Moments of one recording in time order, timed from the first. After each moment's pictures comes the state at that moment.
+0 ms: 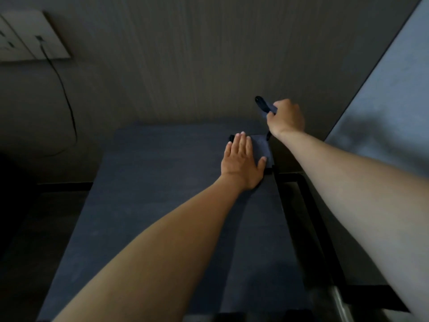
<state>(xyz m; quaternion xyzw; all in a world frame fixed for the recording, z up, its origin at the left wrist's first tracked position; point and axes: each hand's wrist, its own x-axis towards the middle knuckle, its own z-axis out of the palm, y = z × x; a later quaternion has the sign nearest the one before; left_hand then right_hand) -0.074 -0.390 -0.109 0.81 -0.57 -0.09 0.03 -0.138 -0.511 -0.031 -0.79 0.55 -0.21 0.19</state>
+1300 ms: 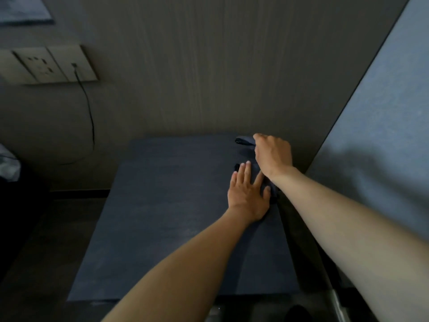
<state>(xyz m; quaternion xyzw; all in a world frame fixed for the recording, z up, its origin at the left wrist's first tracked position) -0.124 -0.330 -0.103 0.80 -0.59 -0.11 0.04 -0.163 -0.425 -0.026 -0.89 0.42 -0.15 -0.06</state>
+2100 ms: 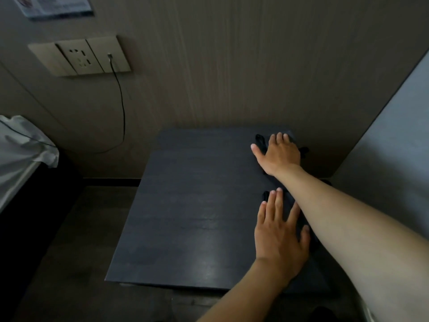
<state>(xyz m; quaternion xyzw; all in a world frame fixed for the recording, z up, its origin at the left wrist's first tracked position) -0.172 -0.236 -0.117 0.79 -0.59 -0.10 0.12 -0.104 -0.422 -0.082 -0.87 0.50 0.00 0.04</state>
